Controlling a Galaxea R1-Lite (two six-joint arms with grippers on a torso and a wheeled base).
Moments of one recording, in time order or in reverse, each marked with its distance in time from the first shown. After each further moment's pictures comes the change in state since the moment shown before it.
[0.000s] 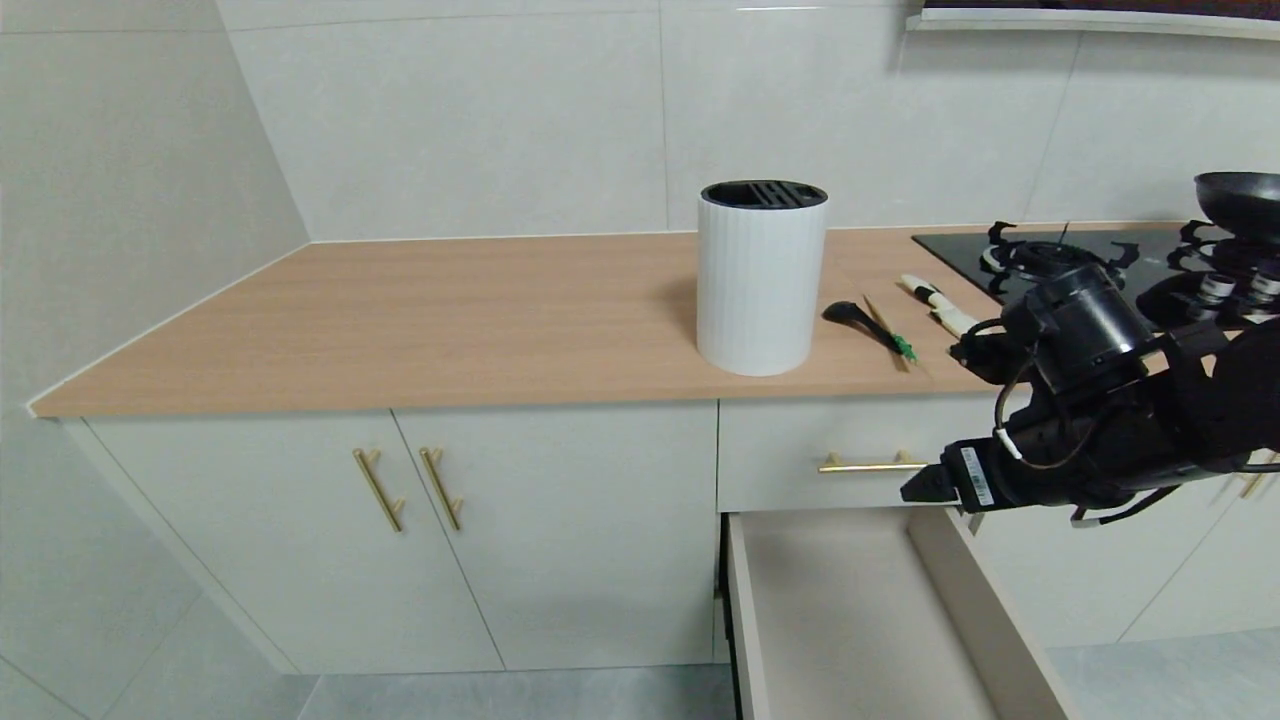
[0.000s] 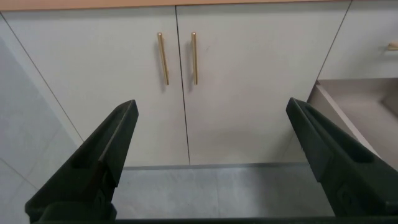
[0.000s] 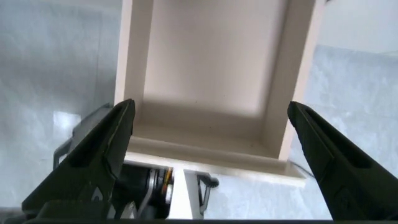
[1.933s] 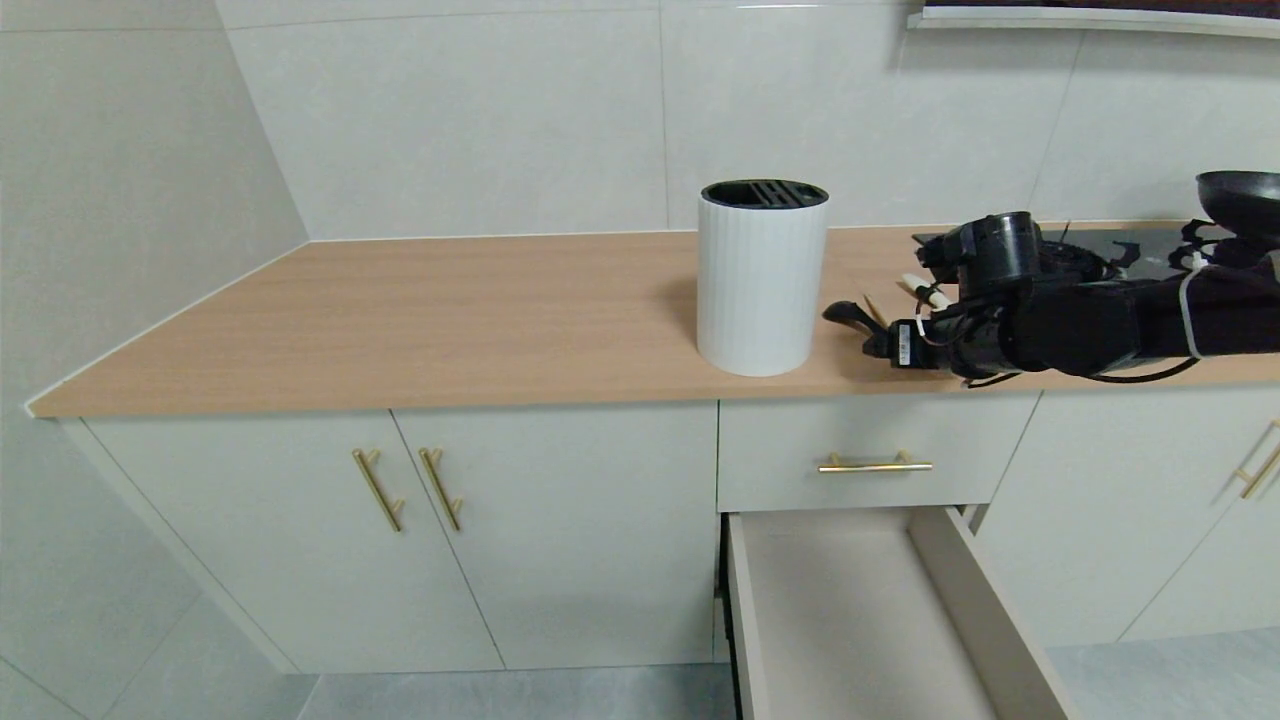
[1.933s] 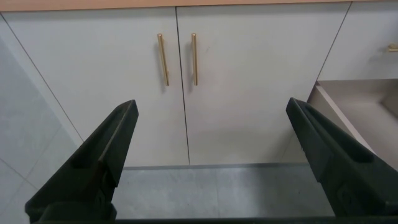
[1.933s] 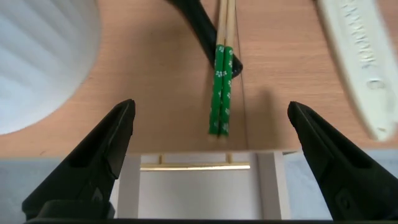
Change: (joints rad) left arm 0.000 0.000 0.000 0.000 0.001 -0.001; right arm -0.163 0.400 -0.437 -0.362 -0.055 -0.053
